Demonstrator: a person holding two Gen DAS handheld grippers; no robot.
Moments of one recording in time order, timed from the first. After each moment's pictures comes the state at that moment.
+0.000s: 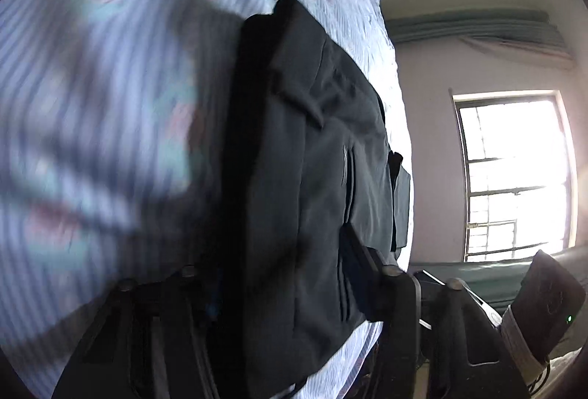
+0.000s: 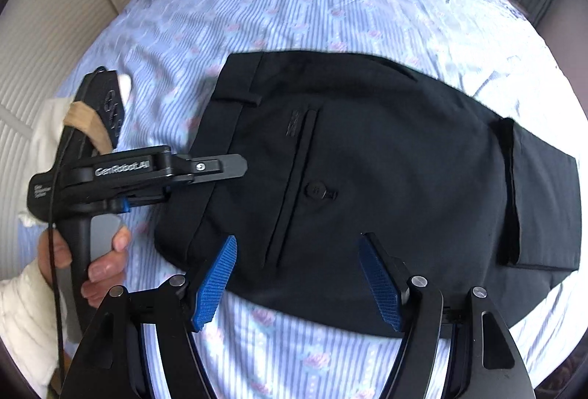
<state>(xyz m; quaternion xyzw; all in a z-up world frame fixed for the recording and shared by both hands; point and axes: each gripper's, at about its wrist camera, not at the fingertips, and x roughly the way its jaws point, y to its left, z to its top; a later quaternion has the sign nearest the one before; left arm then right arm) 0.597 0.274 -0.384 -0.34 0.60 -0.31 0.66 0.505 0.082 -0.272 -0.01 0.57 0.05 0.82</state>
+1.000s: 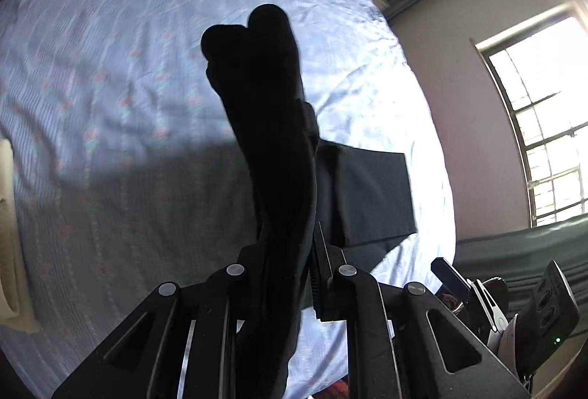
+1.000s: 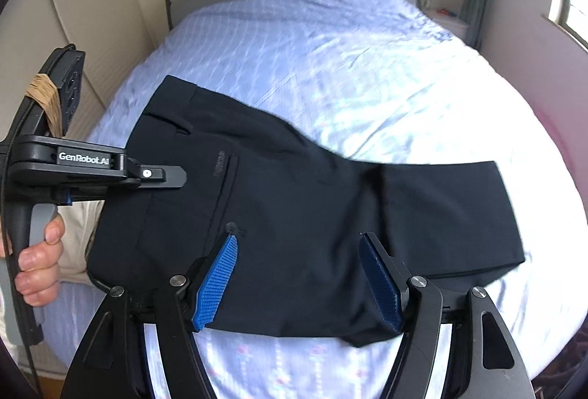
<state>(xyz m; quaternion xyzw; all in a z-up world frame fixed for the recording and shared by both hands) 0.574 0.129 -0.151 -0.15 0.60 -0.26 0.75 0.442 -0.058 -0.146 0.06 0.45 -0.01 0.89</state>
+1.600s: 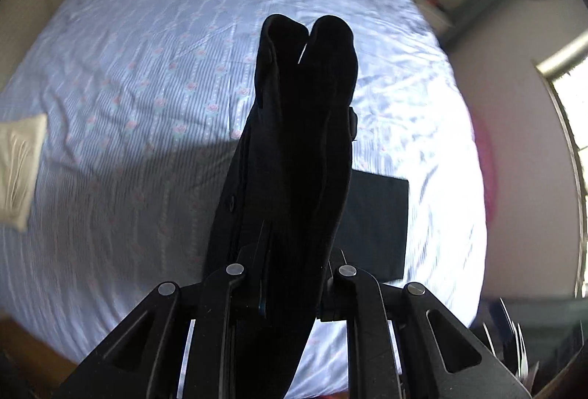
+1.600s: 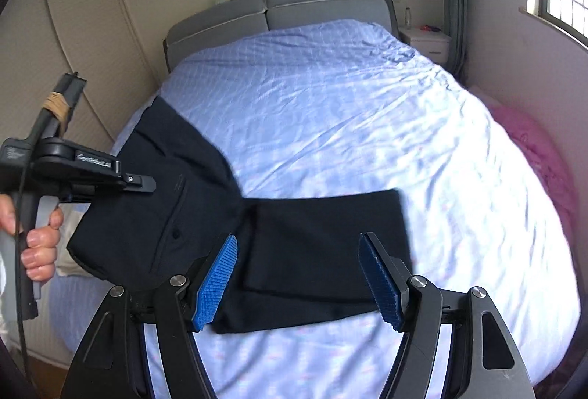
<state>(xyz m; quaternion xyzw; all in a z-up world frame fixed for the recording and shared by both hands) 0.545 -0.092 -0.104 -0.12 0.60 -0.06 0.79 0.385 -0.320 -0.090 0.09 0.39 0.03 0.92</state>
